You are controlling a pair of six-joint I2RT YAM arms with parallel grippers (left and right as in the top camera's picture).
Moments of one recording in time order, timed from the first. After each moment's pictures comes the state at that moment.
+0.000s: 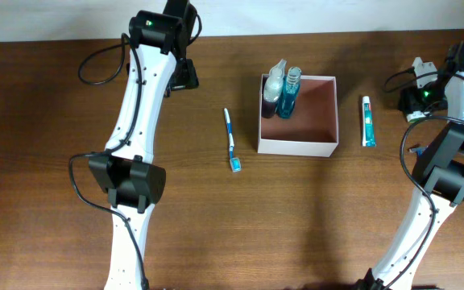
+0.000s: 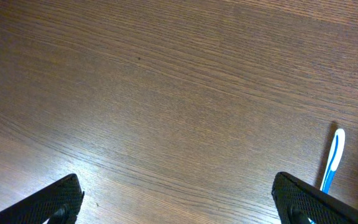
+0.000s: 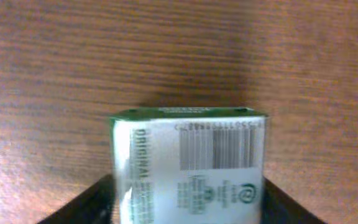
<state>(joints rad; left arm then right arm) -0.27 2.45 2.73 -1.68 -0.33 -0.49 -0.47 2.56 2.25 -0.99 -0.11 -0.55</state>
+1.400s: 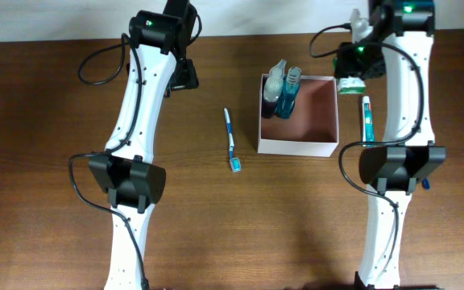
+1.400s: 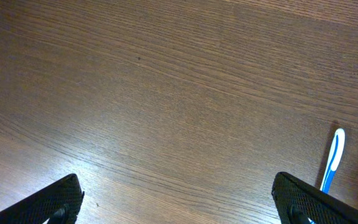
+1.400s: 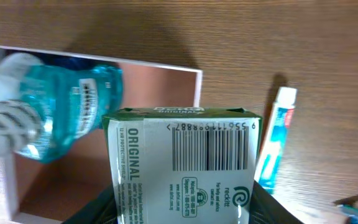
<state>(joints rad) -0.27 2.45 2.73 -1.68 -0.33 -0.49 -0.03 2.49 2.85 -1.69 -0.12 -0.02</state>
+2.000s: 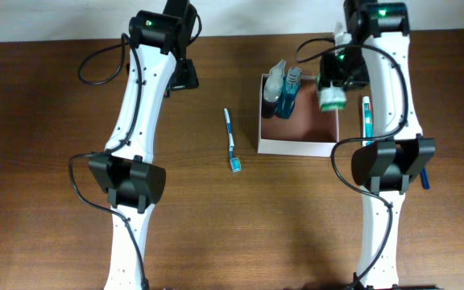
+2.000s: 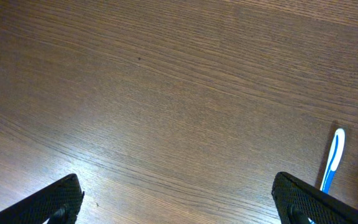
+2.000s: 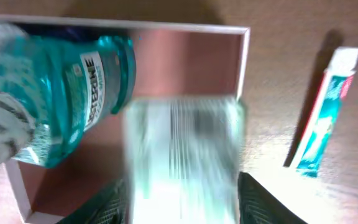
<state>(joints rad) -0.27 2.45 2.73 -1.68 -0.33 -0.49 0.03 2.49 2.70 -1.69 -0.12 0.08</state>
